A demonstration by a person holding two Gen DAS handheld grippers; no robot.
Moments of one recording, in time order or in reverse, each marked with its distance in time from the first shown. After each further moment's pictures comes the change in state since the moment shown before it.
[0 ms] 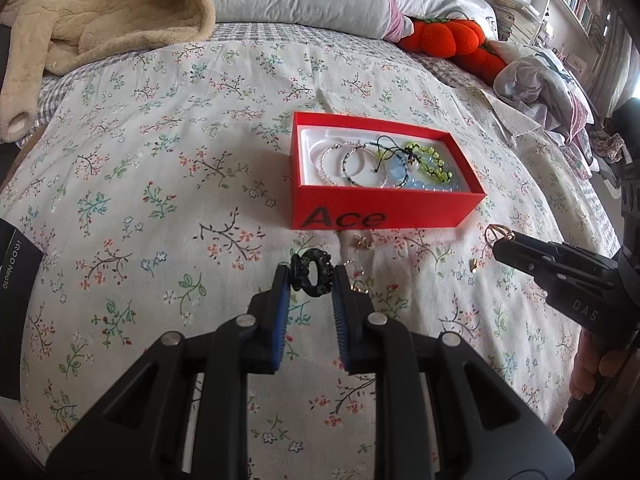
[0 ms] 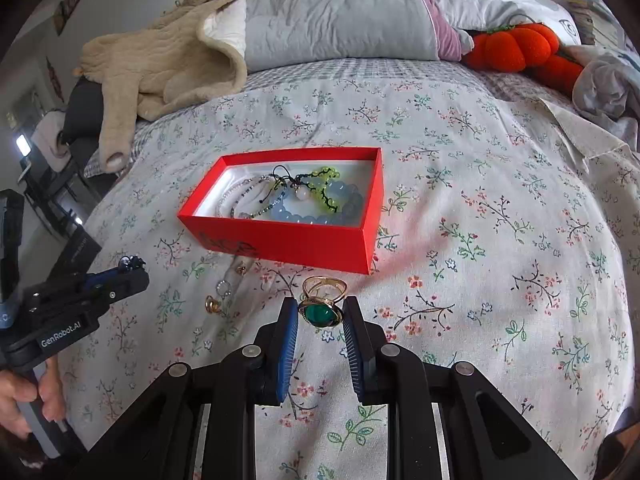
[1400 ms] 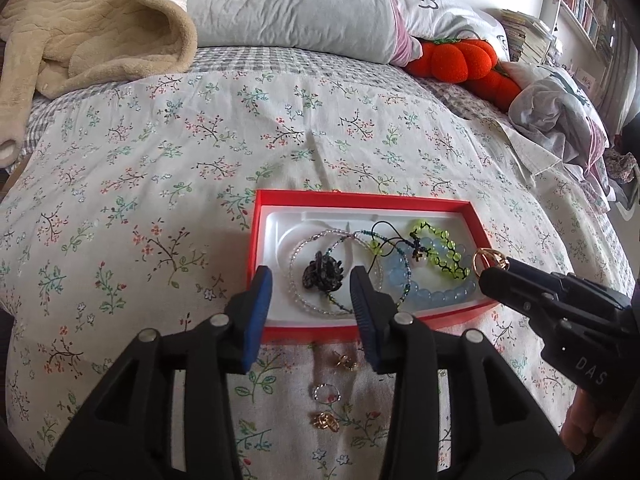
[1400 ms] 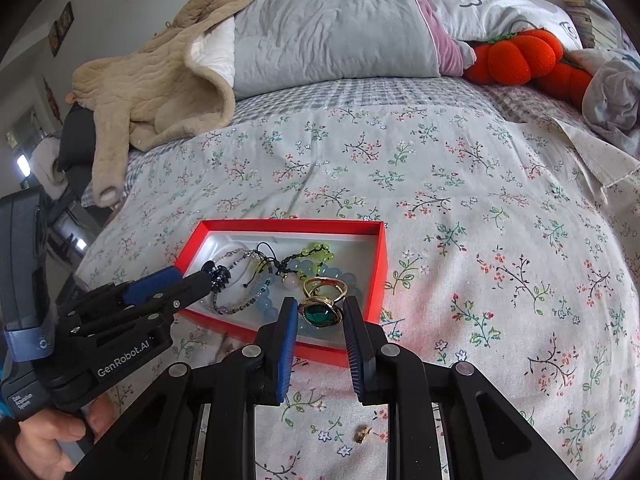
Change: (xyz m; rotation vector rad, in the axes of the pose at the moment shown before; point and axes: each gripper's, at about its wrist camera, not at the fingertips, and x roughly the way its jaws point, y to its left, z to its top) left arm 0.049 -0.022 0.056 -0.016 -0.085 0.042; right arm 0.036 -0.011 0.053 0.027 -0.055 0.013
